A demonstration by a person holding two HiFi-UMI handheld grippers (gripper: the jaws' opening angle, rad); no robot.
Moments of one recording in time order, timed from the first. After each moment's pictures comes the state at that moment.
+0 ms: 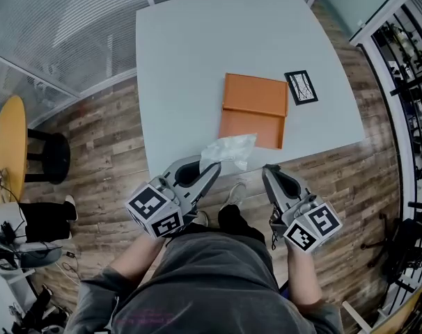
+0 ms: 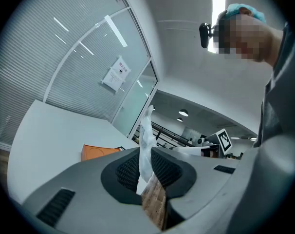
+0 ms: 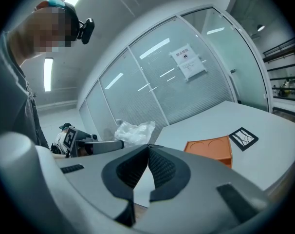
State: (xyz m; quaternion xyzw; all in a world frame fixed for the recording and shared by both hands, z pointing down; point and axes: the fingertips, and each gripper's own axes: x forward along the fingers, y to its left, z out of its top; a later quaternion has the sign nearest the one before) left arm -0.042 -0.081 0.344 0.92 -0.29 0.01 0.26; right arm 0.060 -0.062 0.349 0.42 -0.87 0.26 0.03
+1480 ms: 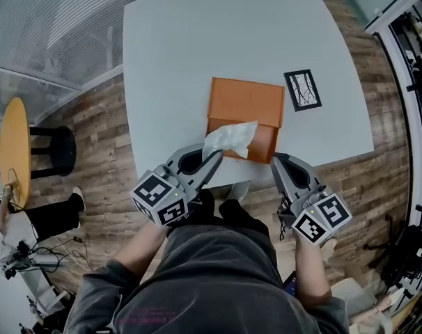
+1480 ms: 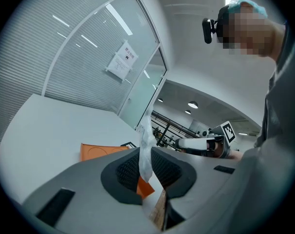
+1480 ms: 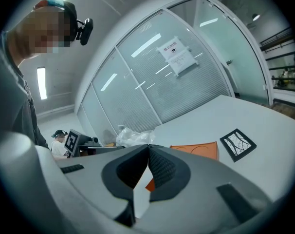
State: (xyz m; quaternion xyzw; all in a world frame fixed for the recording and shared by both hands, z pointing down) left arm 0.034 -0.190 0.399 0.90 -0.31 0.06 0.28; right arm 0.147 -0.173 0.385 0.41 -0.86 0.30 0.03
